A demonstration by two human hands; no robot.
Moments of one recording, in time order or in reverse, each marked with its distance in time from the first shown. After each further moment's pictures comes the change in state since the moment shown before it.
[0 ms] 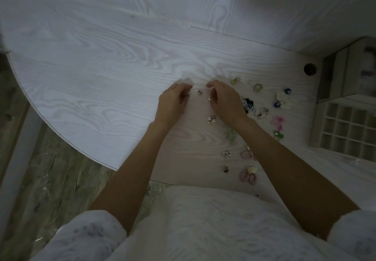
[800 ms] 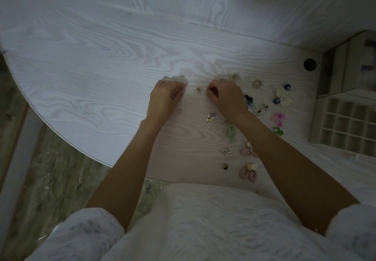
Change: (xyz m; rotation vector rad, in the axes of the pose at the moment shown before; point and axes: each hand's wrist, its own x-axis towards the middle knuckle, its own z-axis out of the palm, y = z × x) left_hand -0.001 -0.009 -0.012 0.078 0.034 0.062; right_hand 0.003 0.001 -0.006 -0.030 0.012 0.026
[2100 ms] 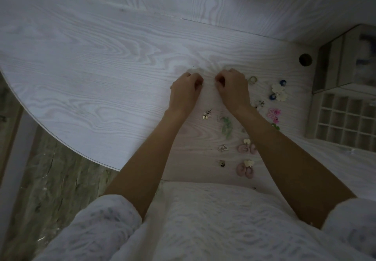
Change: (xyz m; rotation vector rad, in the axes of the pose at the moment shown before) left_hand 0.025 0.046 0.040 -0.006 -0.097 -0.088; right_hand 0.007 0.011 -0.012 -0.006 0.093 0.180
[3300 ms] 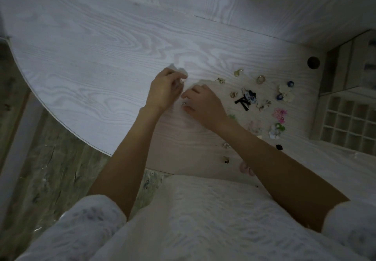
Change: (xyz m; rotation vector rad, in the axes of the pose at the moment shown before) left_hand -0.022 -0.056 -0.049 -0.047 -0.023 0.012; right_hand -0.046 -0.052 0.044 -0.103 -0.255 -0.442
